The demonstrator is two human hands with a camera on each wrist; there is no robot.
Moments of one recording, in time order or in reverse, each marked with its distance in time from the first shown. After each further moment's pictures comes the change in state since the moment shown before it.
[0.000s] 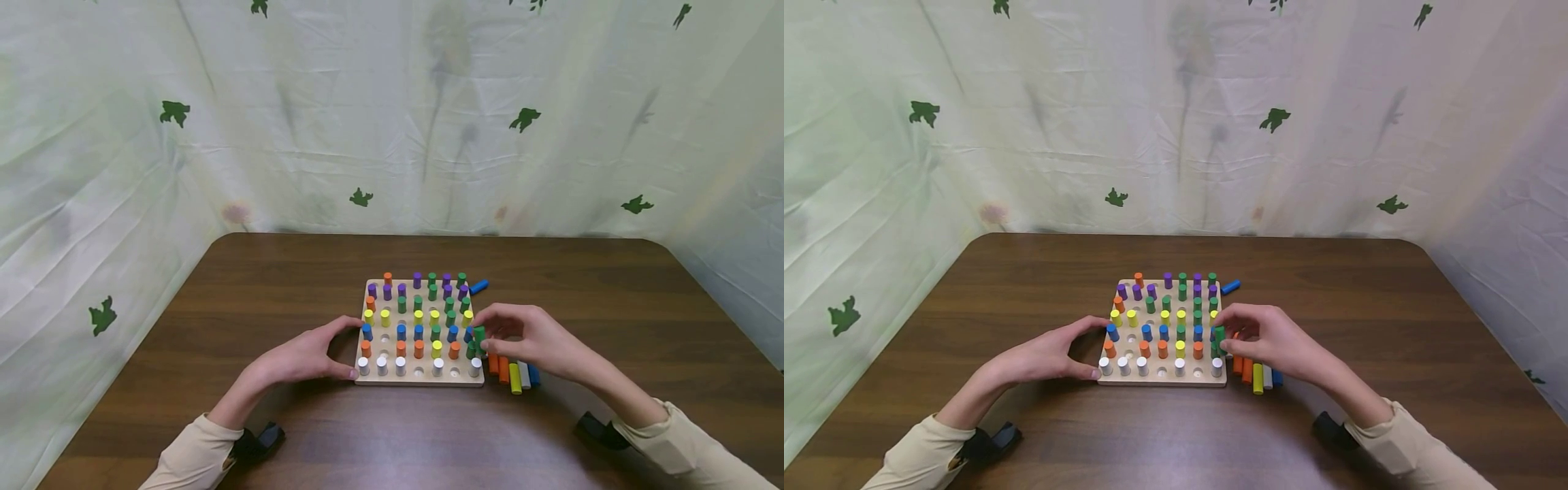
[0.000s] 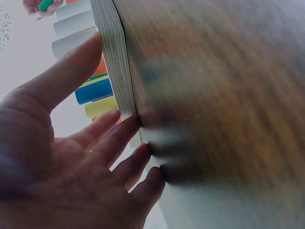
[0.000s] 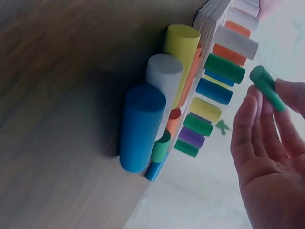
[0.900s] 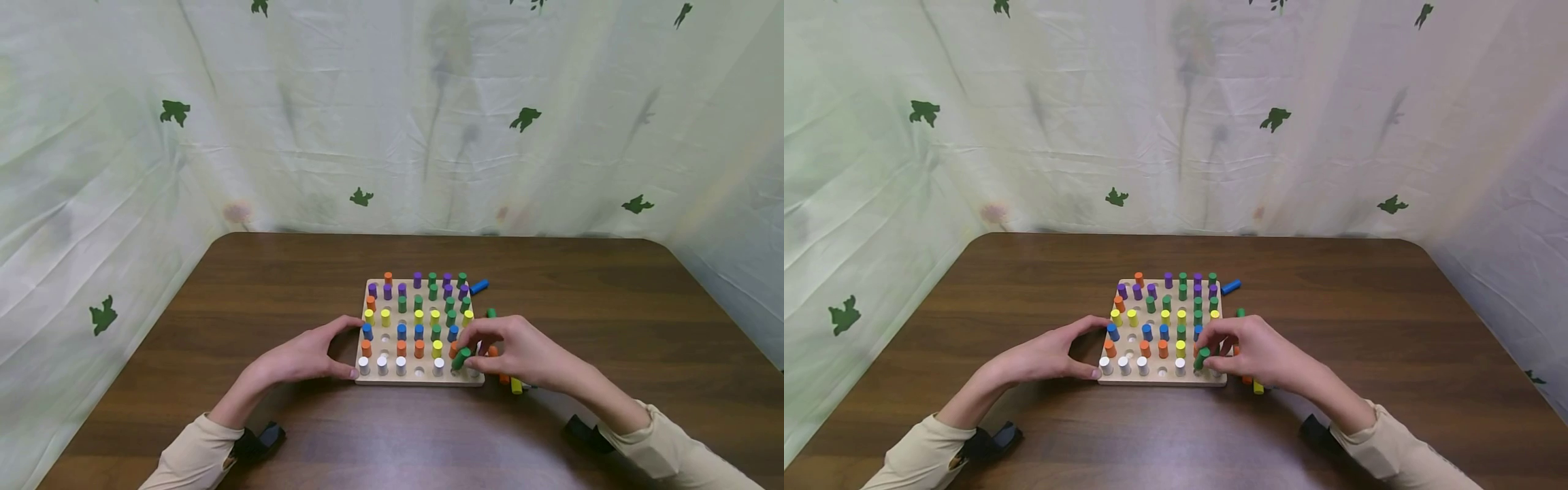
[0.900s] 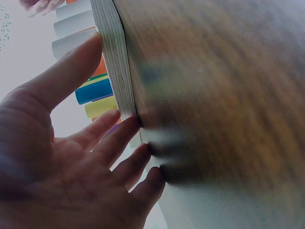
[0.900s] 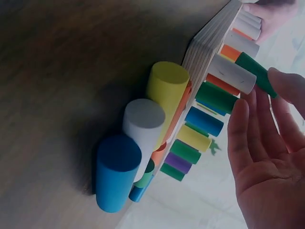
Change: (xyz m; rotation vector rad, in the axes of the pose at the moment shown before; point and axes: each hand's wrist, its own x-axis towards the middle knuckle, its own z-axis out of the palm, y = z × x) left_hand 0.000 0.000 0.000 -0.003 -0.001 -0.001; right_hand 0.007 -0.011 0.020 -0.046 -0.078 -0.079
